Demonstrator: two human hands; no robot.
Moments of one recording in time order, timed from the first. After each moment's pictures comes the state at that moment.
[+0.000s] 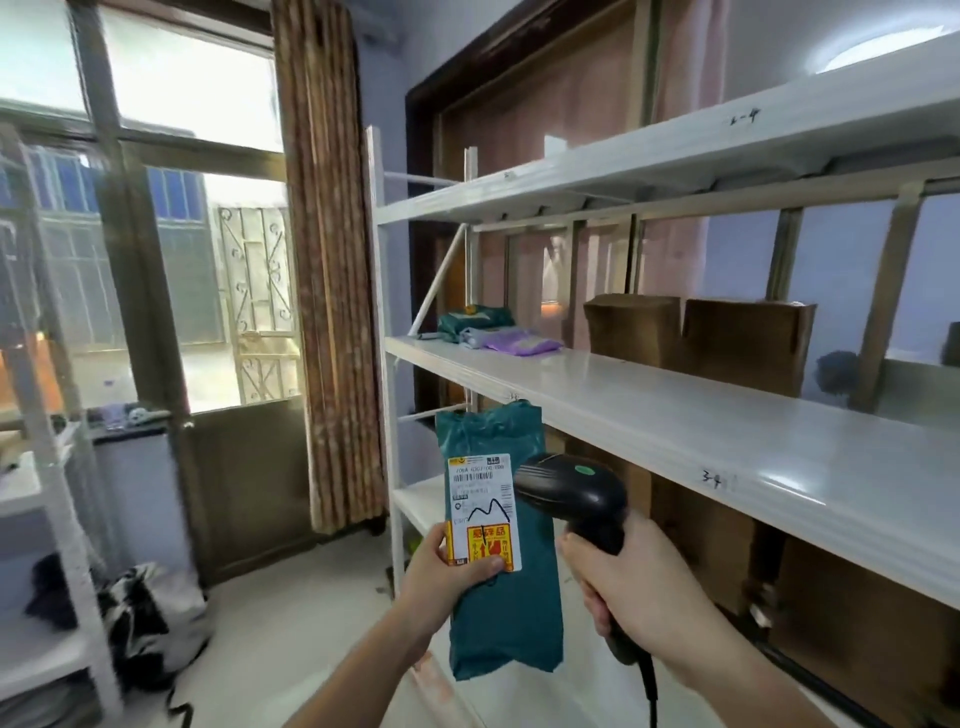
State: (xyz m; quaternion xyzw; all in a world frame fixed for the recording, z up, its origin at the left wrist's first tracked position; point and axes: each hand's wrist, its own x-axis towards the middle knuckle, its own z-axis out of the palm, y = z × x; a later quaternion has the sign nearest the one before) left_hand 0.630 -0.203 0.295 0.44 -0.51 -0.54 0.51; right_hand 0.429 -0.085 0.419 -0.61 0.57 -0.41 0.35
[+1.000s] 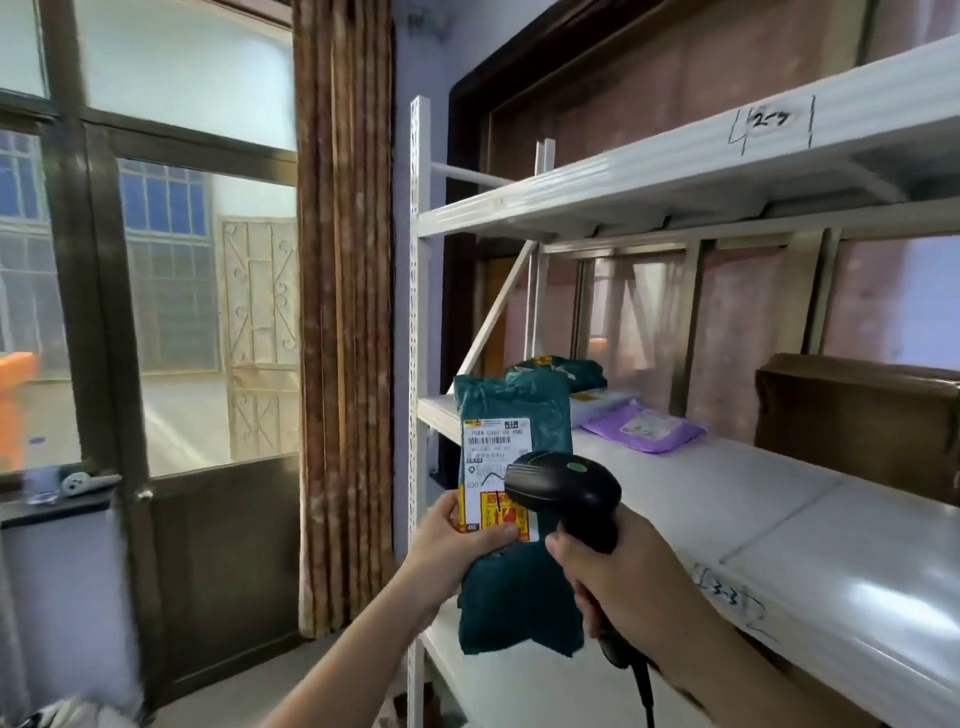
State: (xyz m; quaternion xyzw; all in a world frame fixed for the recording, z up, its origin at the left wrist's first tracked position) left_hand 0.781 -0.652 0.377 0.41 -0.55 -0.49 0.53; right_hand 0.594 -0.539 0.455 -0.66 0.52 -0.43 0.31
